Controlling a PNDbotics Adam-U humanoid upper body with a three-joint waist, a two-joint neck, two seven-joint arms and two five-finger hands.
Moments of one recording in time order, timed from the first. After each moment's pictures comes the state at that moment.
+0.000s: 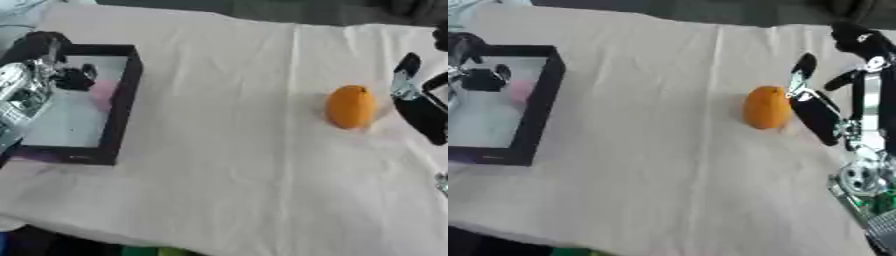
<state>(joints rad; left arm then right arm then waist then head) -0.70 0.80 -0.31 -1.70 -0.49 0.91 -0.09 -0.46 -0.59 0.35 -1.99 0.22 0.41 -0.70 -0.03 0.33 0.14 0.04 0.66</state>
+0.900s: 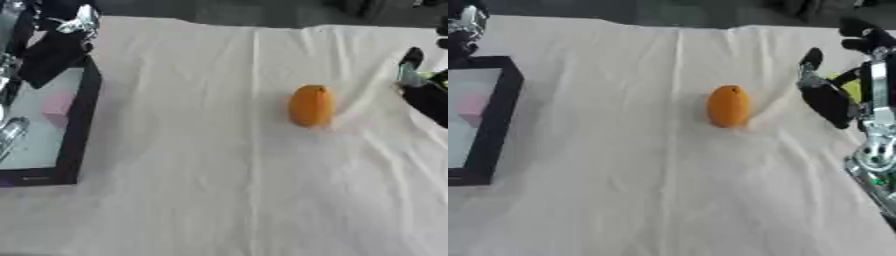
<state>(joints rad) -0.66 0.68 -0.35 -1.98 0.13 0.54 0.49 -0.36 -0.78 0.21 -1.99 -0.01 0.50 -0.62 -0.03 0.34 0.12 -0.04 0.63</state>
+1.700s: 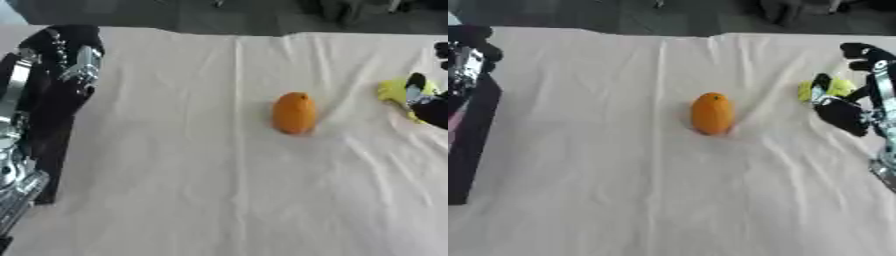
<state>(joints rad) -0.61 0.53 -0.40 -1.98 0.16 0.36 0.46 -0.27 -0.95 0.13 -1.99 -0.07 0.57 -0.52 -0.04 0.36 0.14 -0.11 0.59</state>
